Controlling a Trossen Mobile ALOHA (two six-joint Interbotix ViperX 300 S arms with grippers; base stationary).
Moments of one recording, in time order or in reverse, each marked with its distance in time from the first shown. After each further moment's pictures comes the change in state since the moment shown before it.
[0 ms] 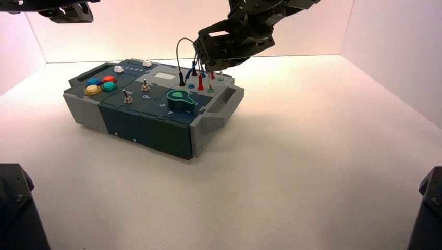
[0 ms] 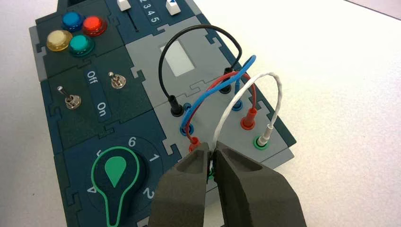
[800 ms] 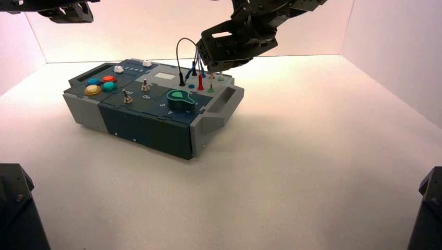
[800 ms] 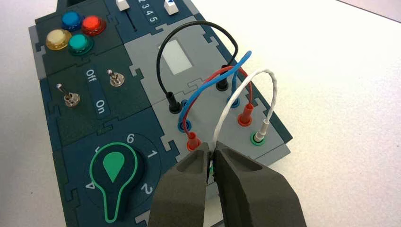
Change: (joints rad) left arm 0.000 0.000 0.000 0.000 0.000 -0.002; right arm 0.000 -0.014 0.025 0.002 -0.028 0.000
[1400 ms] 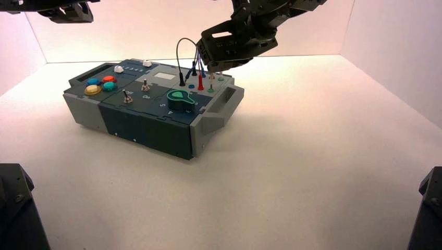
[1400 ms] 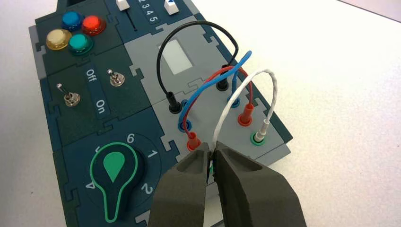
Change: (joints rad) left arm 0.000 0.000 0.000 0.002 0.000 0.000; right arm 0.002 0.000 0.000 -0.002 0.002 0.000
